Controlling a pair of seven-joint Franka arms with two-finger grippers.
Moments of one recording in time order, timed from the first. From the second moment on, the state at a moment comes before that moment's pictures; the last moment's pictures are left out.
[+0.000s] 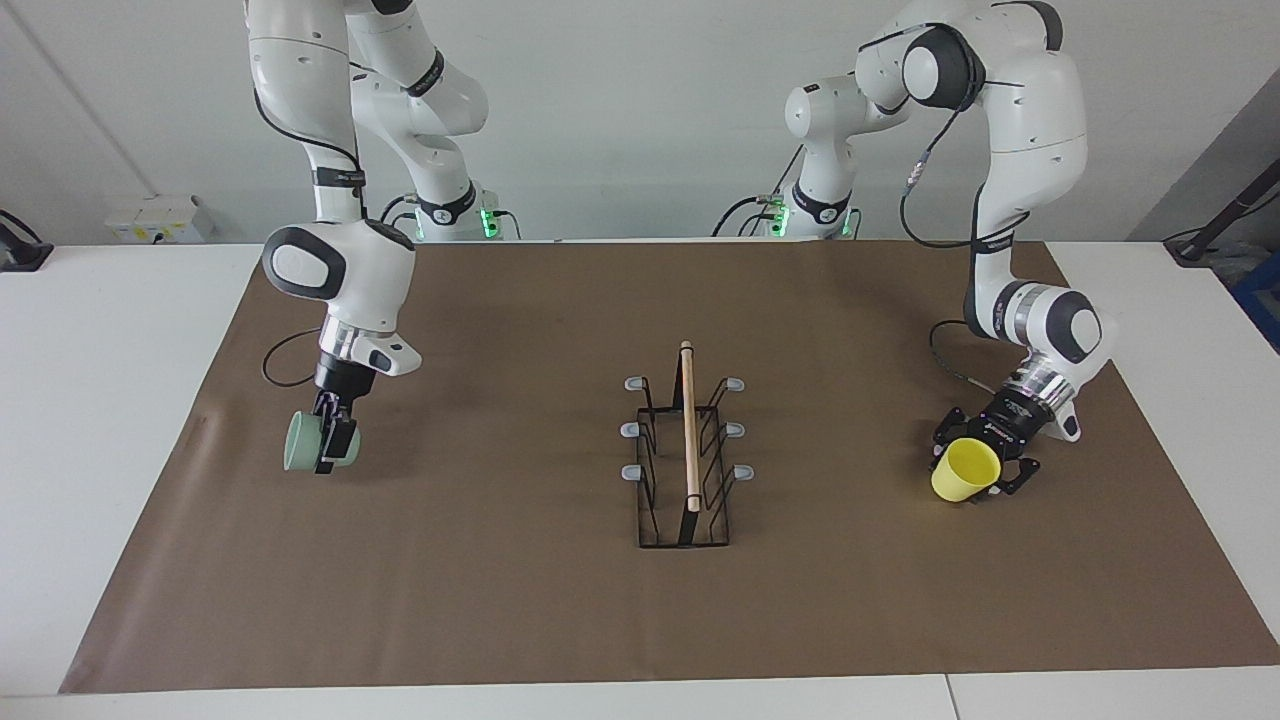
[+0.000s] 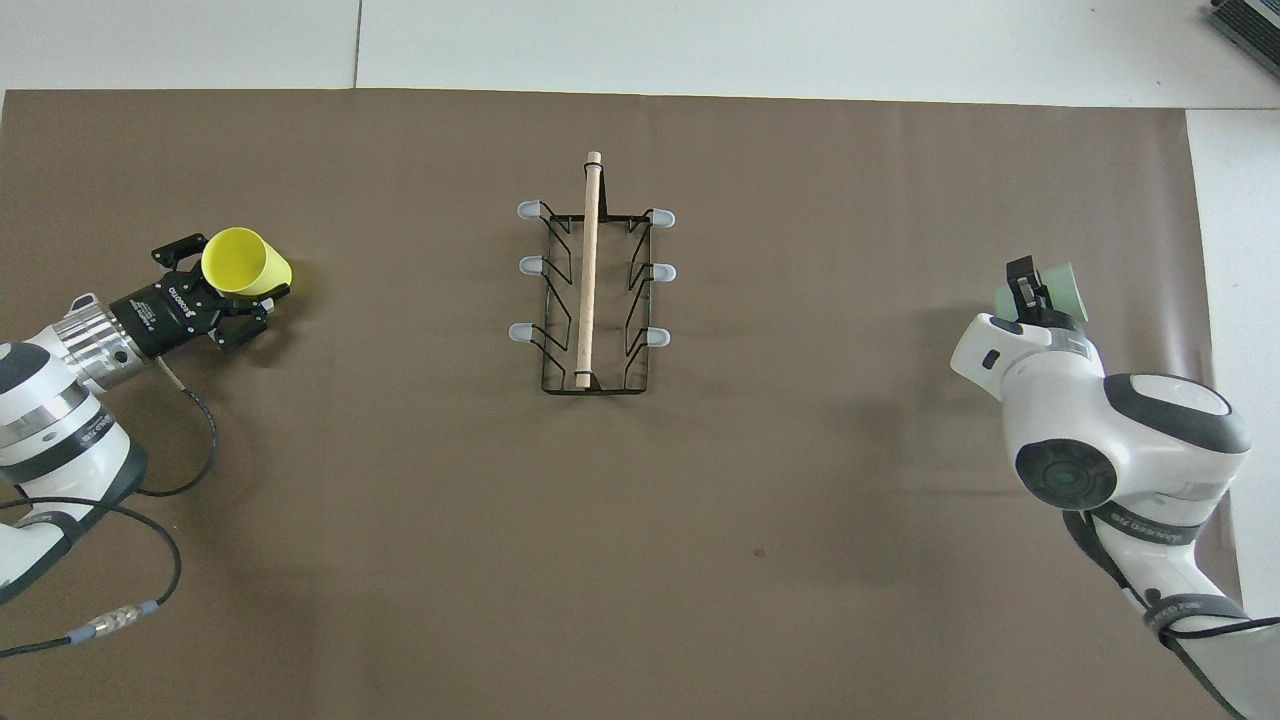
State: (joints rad) left arm 0.16 0.55 0.14 -1.94 -1.67 2.00 -0.58; right arm -0.08 0.19 -0.02 -2.20 -1.60 2.82 -0.60
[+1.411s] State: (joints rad) left arm 0.16 0.47 0.18 -1.60 -0.83 1.98 -0.63; right arm 0.11 0.15 0.08 -1.93 -0.45 2.28 -1.21
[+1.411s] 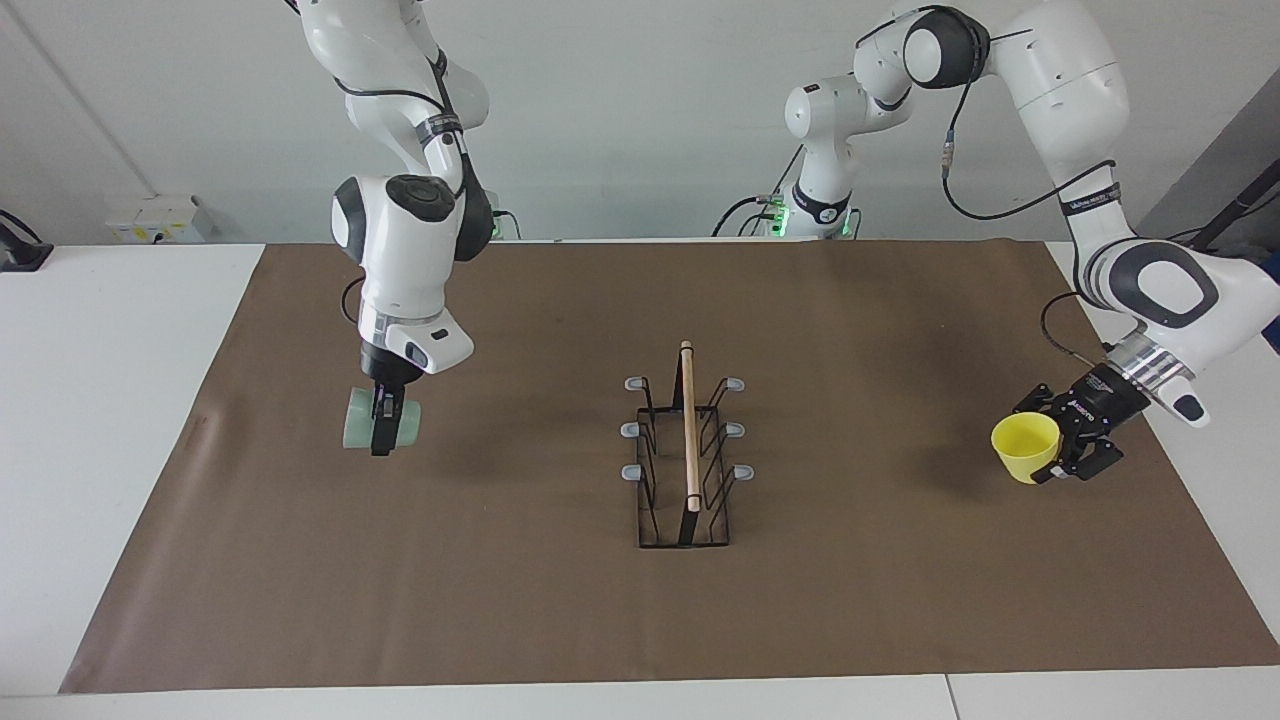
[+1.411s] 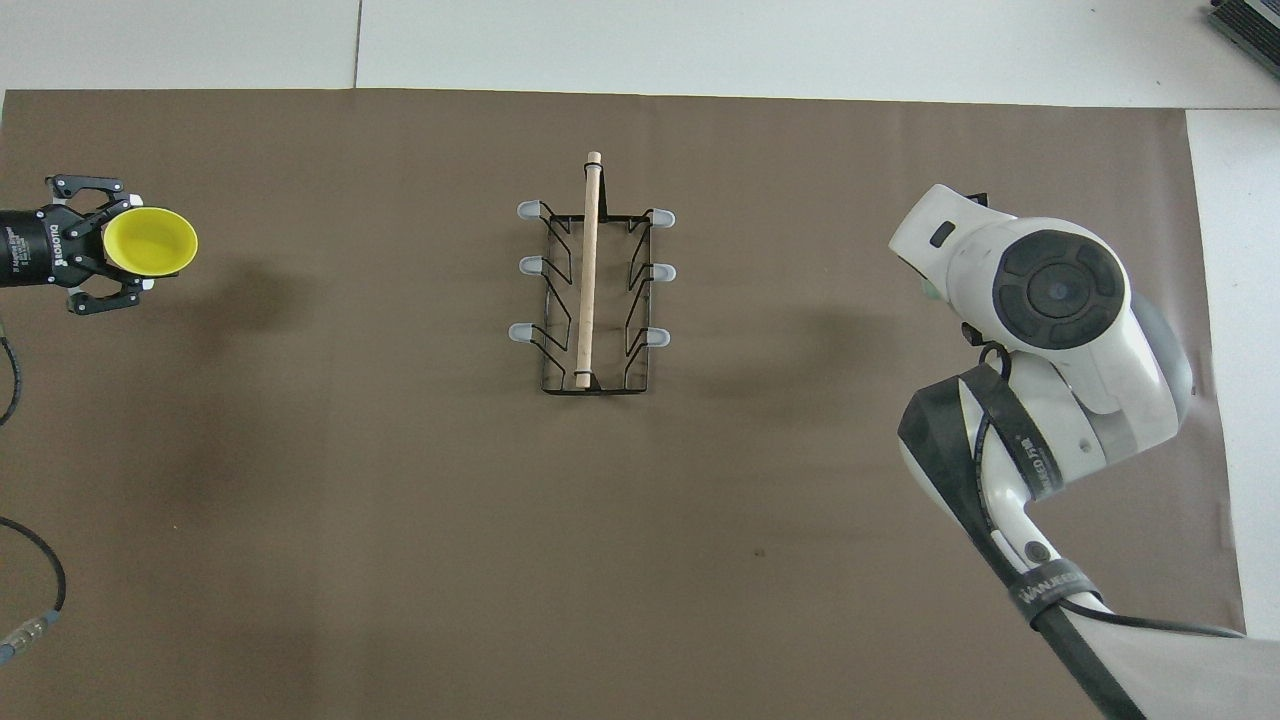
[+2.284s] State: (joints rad) left arm 0.03 0.35 0.18 -1.49 -0.12 1.97 -0.65; right arm 0.10 0.12 0.08 -1.91 0.27 2.23 -1.24
